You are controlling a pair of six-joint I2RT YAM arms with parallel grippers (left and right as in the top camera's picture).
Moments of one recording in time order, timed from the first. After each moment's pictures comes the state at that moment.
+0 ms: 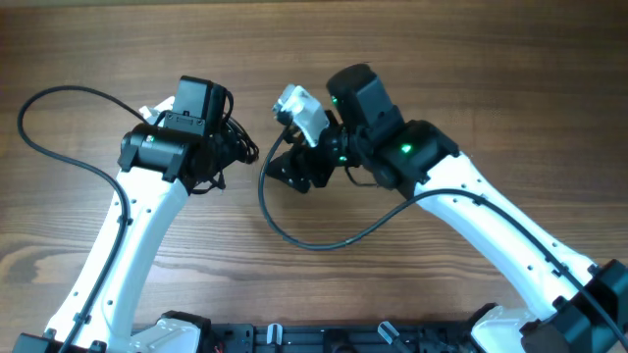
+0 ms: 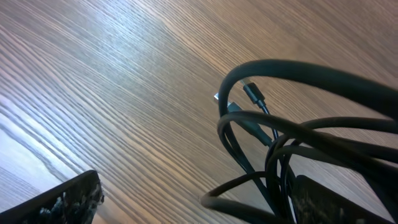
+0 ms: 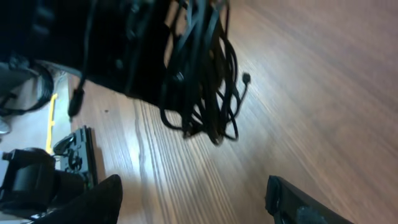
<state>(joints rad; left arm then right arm) -0.25 1.38 1.26 -1.12 -0.25 -0.84 0.67 1.57 1.36 -0.54 -0.56 -0.08</state>
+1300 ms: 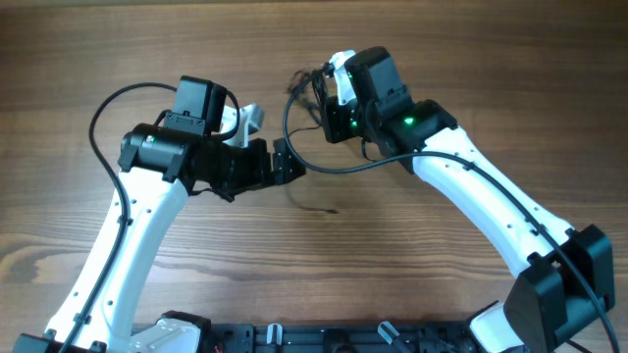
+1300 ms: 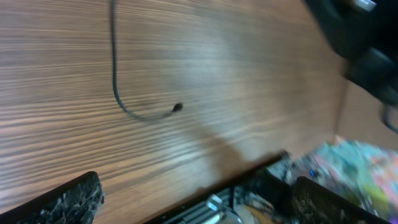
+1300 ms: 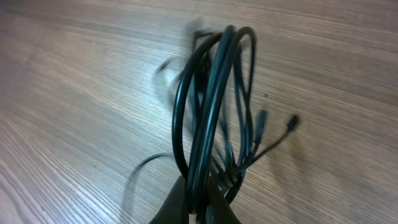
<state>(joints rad) -0.25 1.38 1.26 -1.12 0.58 -0.36 0.54 1.68 1.36 -0.51 -0.17 0.25</state>
